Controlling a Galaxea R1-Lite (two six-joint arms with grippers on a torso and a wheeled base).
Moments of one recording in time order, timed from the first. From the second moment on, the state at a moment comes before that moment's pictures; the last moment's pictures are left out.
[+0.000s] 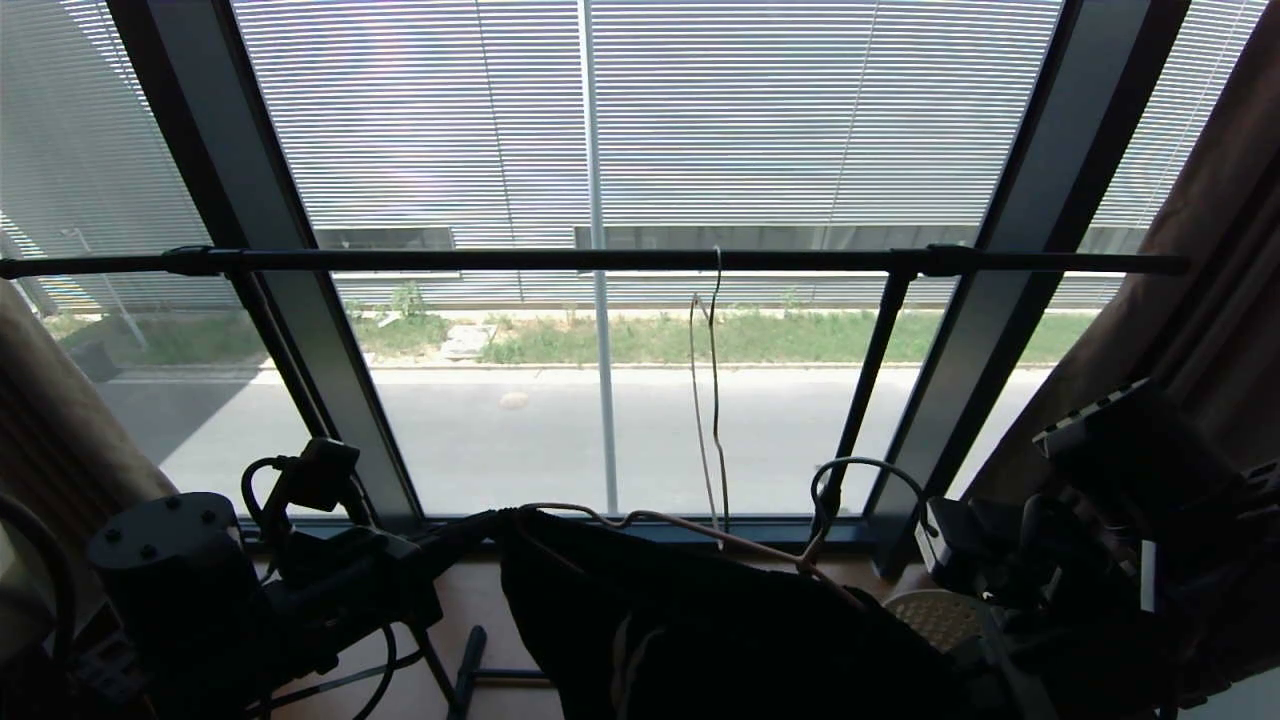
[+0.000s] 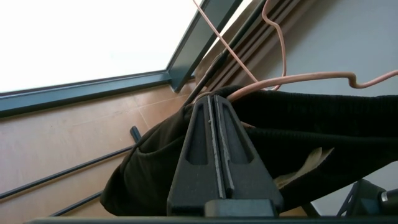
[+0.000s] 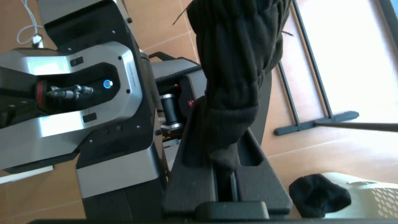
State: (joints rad) left arm -0.31 1.86 -0.13 -1.57 -0.41 -0.38; right arm 0.52 1.51 -0.84 0.43 0.56 -0.47
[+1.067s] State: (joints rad) left arm -0.41 1.80 -0.31 -1.39 -0.42 -0.29; right arm 0.53 1.58 -0.84 0.42 0.49 -0.47
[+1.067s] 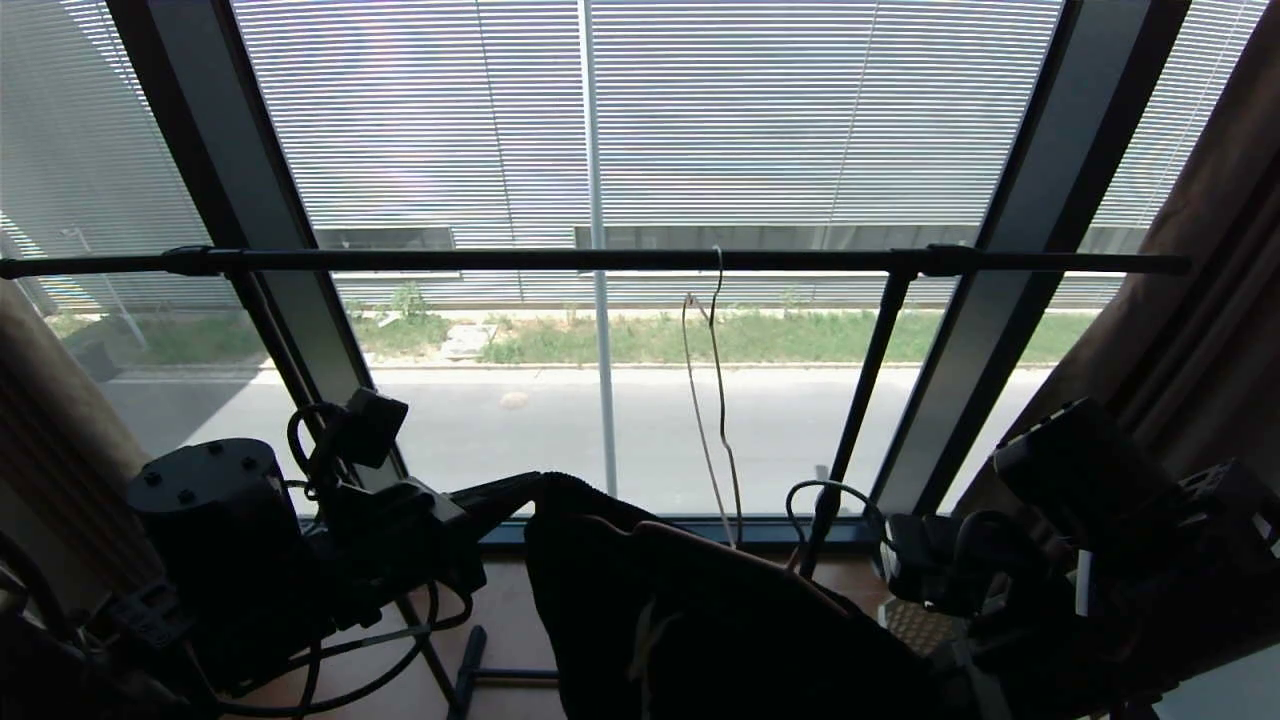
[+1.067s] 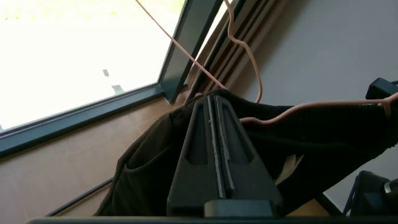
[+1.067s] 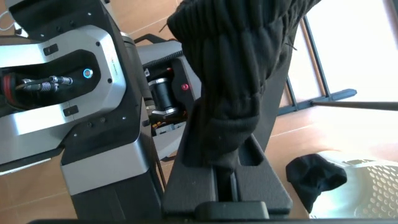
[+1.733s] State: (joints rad) left arm -0.59 1.60 -0.59 -0.84 -0.39 -0.18; right arm 0.46 1.58 -0.81 0.25 0.50 -0.43
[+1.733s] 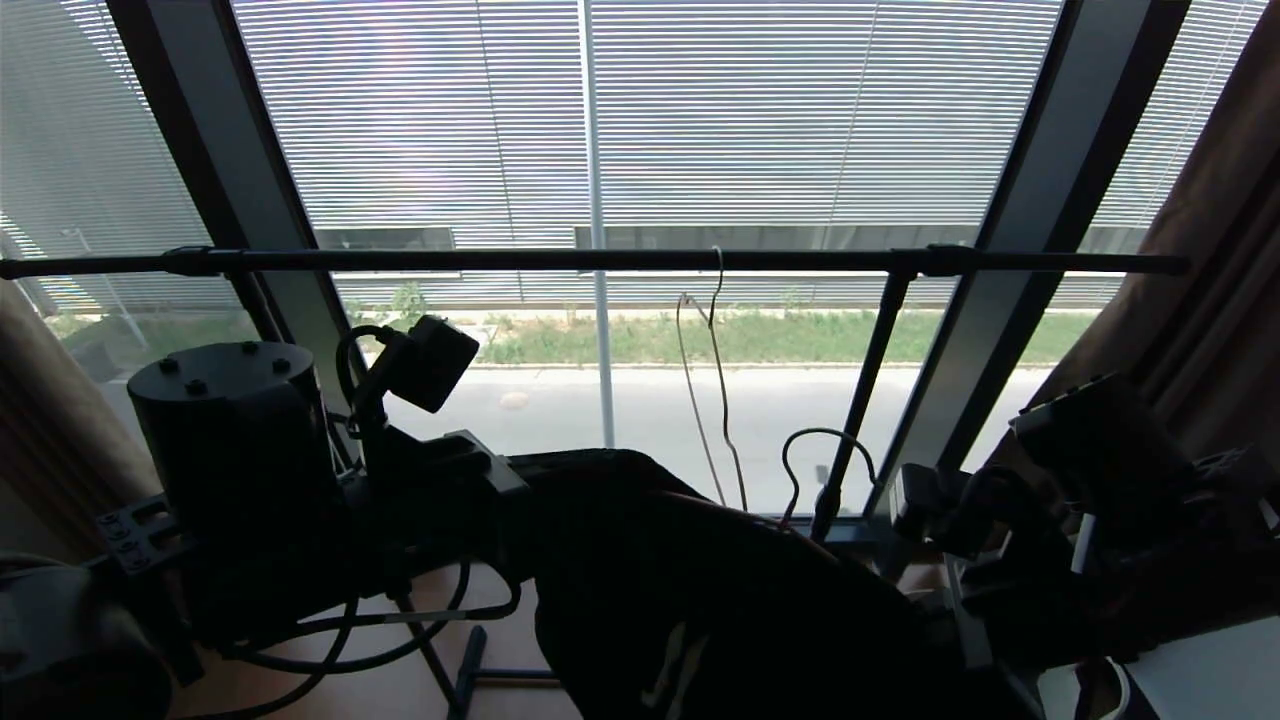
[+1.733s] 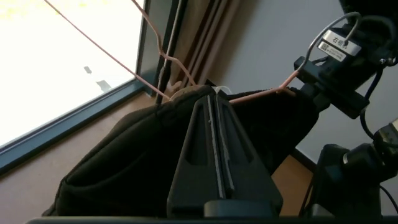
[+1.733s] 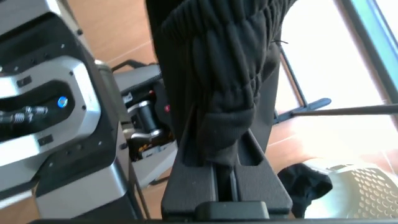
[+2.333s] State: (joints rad) left arm -0.71 1.59 -0.74 -0.65 -0.31 -0.10; right arm 0.44 1.57 -0.68 -0.05 0.66 -0.36
